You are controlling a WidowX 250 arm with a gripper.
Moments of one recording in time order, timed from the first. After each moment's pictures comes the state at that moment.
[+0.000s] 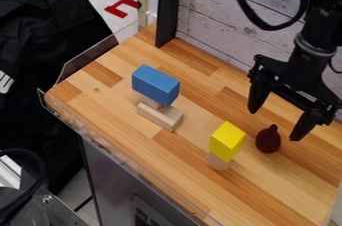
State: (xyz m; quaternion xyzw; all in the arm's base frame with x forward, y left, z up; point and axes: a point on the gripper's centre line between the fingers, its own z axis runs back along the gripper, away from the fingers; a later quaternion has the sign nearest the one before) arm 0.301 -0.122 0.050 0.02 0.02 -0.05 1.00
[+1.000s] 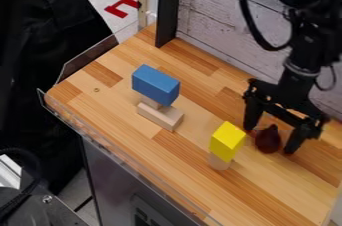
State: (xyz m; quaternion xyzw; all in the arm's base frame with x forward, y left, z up) arm 0.312 -0.111 0.006 -0.02 0.08 -0.02 1.00
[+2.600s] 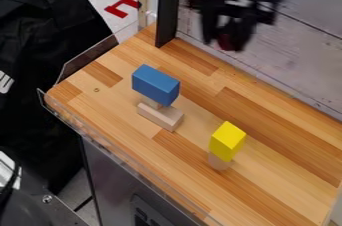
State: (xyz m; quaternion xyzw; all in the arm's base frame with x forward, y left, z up) arm 0.310 -0.015 0.112 -0.05 0.00 0.11 0.99
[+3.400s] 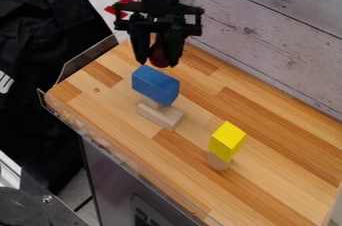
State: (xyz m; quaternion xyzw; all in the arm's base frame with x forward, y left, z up) arm 0.265 0.038 0.085 -0.07 0.06 0.22 0.97
